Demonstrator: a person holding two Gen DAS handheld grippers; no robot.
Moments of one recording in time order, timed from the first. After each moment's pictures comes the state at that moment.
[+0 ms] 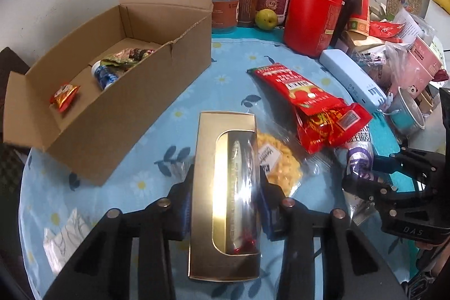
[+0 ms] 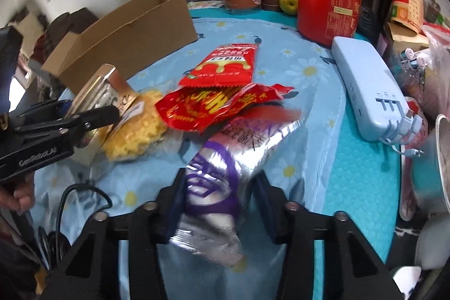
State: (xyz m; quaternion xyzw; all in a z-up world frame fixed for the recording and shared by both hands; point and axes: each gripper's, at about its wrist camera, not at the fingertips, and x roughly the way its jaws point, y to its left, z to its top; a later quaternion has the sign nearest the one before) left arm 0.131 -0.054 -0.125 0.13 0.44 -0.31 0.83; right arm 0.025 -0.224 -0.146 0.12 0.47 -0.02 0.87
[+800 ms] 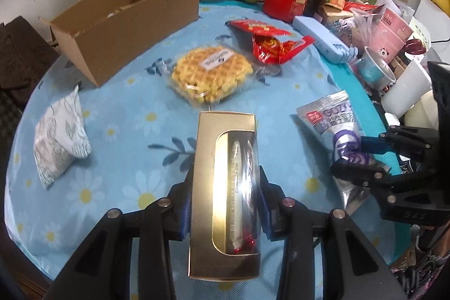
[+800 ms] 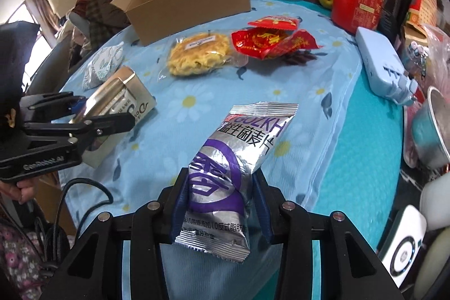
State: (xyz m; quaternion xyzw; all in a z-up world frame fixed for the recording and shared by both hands) left arm 0.027 -0.017 -0.140 0.11 0.48 -0.30 0.82; right arm -0.051 -0.185 -0.149 0.07 0.50 0.06 0.86
